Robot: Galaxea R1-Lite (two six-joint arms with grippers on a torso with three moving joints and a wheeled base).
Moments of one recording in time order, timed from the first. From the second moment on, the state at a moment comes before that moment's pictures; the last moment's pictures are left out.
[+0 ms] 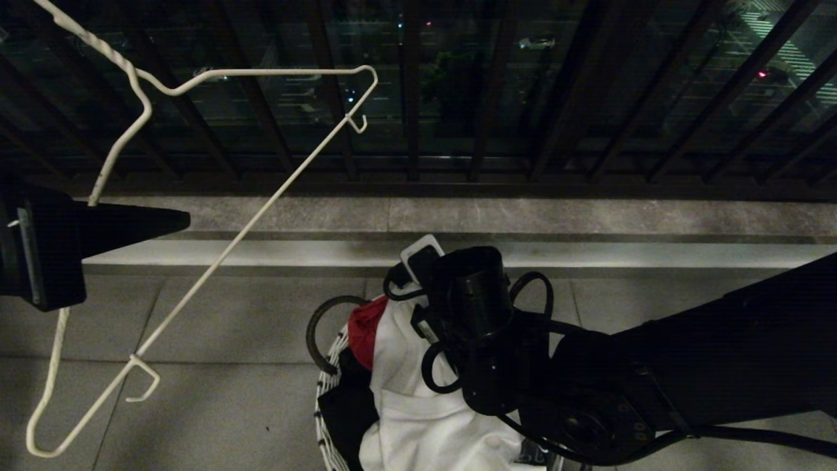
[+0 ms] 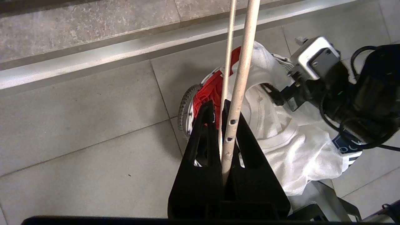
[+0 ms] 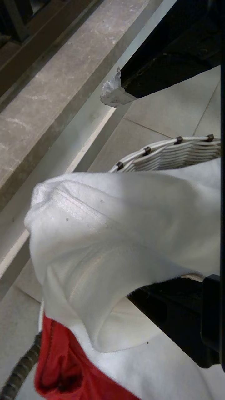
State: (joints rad) left arm -0.51 1.07 -1.18 0.34 0.06 -0.04; right arm 0.90 2.04 -1.17 -0.58 -0.80 -0.33
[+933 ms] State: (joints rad) left arm -0.51 1.07 -1.18 0.34 0.05 -0.04; right arm 0.87 2.07 -1.20 -0.61 -0.79 -0.34
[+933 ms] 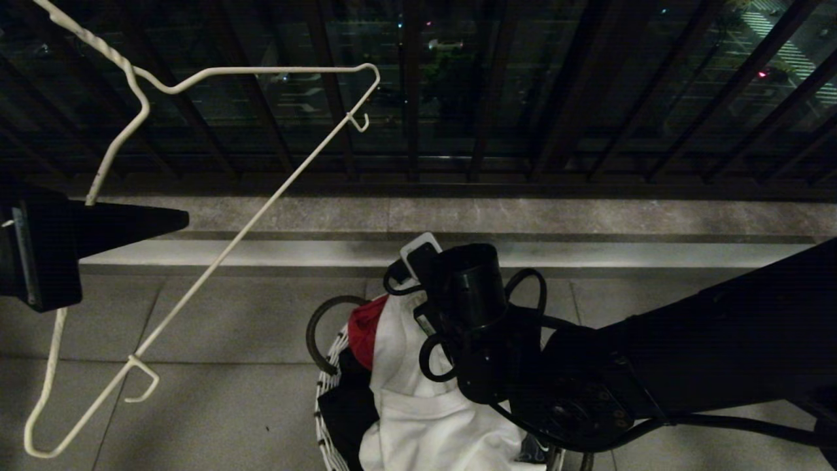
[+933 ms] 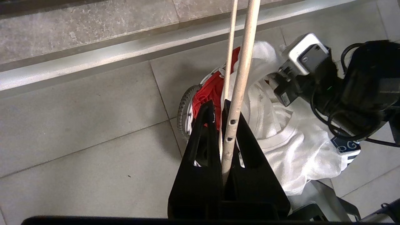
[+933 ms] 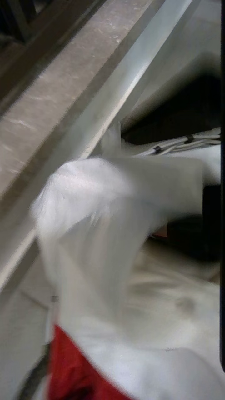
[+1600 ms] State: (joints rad) left arm -0.53 1.16 -1.16 0.34 0.05 -0.05; right arm 0.89 1.88 -1.09 -0.78 -0.72 -0.27
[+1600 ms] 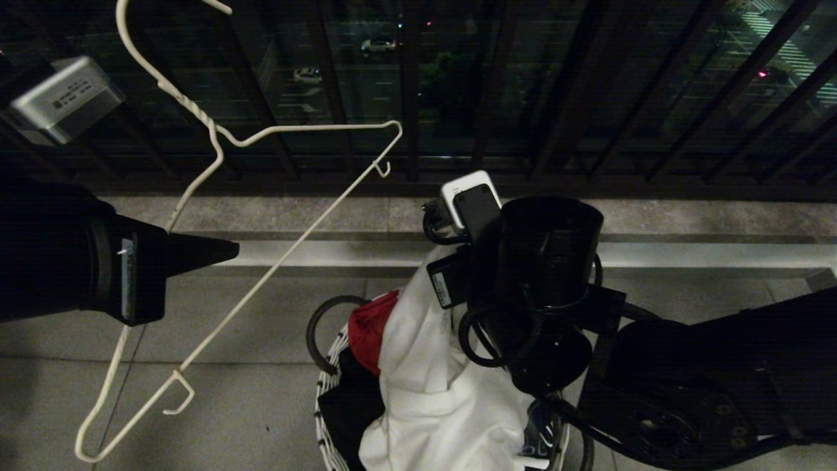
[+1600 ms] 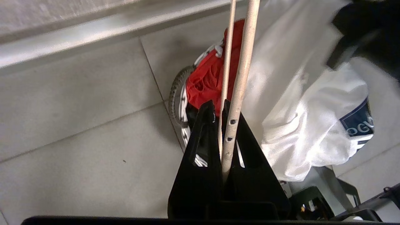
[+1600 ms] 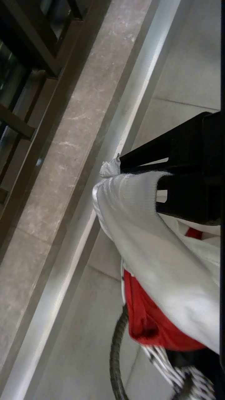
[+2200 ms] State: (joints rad) left arm -0.55 1.16 -1.15 0.34 0.05 -0.05; right arm 0.91 1.85 -1.06 -0.78 -0.71 -0.27
